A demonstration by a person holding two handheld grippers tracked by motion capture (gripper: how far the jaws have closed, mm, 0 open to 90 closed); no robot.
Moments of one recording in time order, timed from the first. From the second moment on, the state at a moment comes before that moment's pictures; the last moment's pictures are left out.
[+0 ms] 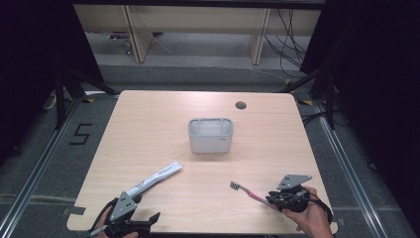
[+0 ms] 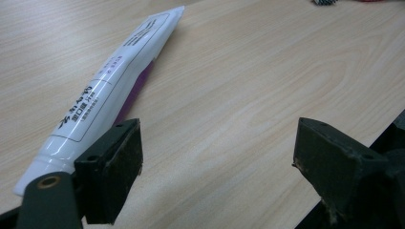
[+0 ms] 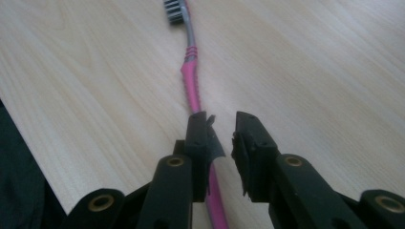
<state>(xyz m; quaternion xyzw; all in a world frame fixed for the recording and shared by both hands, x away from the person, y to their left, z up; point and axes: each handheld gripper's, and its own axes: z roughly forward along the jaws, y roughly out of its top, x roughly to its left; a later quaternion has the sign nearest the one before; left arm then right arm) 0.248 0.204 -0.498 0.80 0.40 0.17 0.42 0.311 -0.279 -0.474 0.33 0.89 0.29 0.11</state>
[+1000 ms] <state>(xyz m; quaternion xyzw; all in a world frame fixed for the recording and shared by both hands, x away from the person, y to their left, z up) 0.249 0.204 -0.499 0.79 0.41 0.17 0.42 0.331 -0.235 -0.473 0.27 0.95 0.15 0.08</state>
